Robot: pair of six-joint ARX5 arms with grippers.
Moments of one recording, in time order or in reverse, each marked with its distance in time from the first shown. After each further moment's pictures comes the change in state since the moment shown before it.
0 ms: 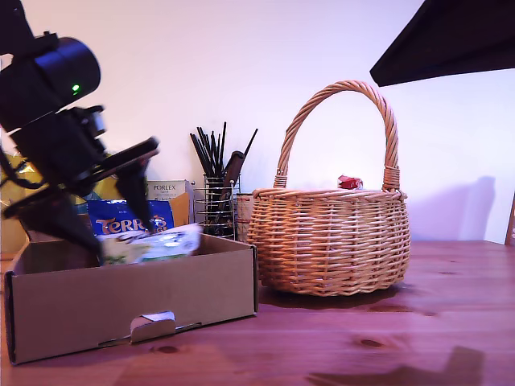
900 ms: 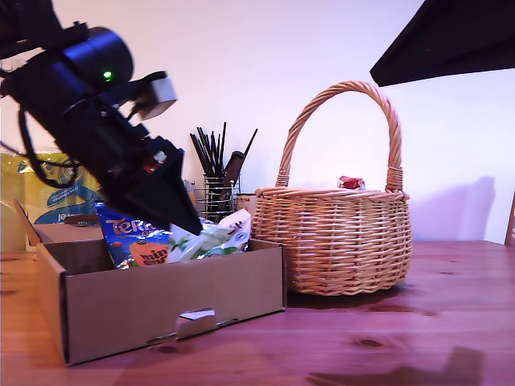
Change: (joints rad) left arm -0.116 0.000 0.000 0.040 0.152 0.824; right arm 0.000 0.000 0.000 0.000 0.000 0.000
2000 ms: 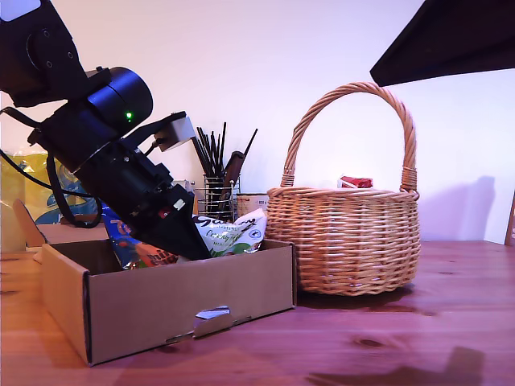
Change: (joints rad) left arm -0.003 0.144 0.004 0.132 0.021 -0.009; right arm 0.000 0.000 0.000 0.000 0.000 0.000
